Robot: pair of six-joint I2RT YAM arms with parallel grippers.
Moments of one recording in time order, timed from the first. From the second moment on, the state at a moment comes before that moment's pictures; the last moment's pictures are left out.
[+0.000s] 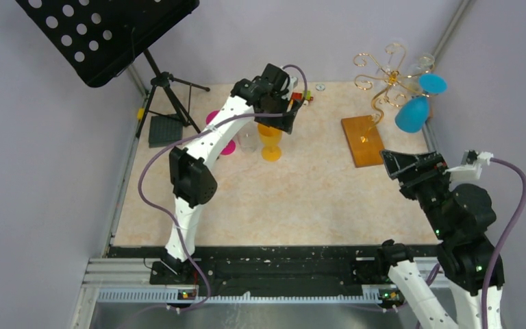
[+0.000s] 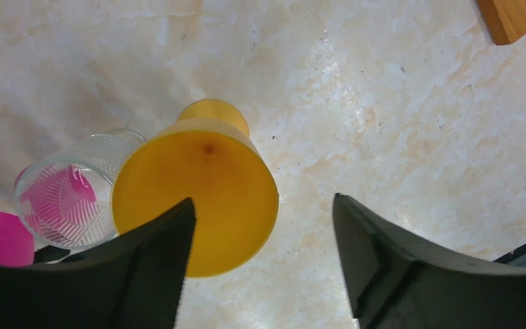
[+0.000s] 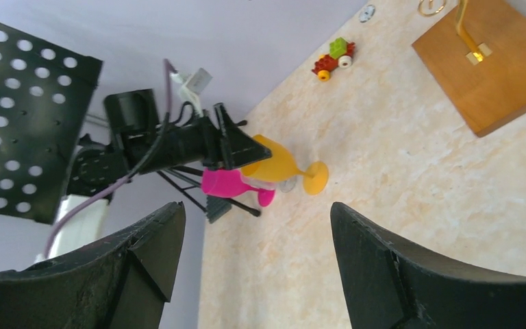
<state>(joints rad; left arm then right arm) -0.61 2.18 2.30 -1.08 0.06 -0.16 0.22 0.37 1.03 -0.73 0.07 0.96</state>
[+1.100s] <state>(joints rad) -0.60 1.21 1.33 -0.47 0.13 -0.31 -0.61 1.33 1.69 -0.64 -0.50 0.65</state>
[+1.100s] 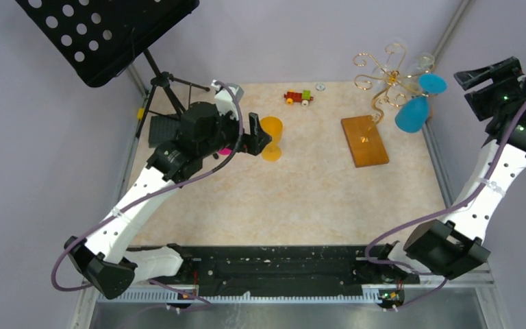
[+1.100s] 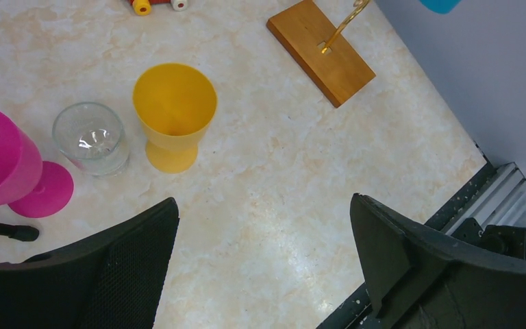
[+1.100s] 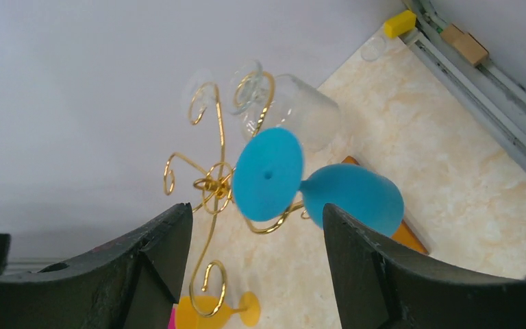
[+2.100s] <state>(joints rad) -0.60 1.12 1.22 -0.39 0.20 -0.28 -0.66 1.46 1.45 -0.30 -0.88 0.92</state>
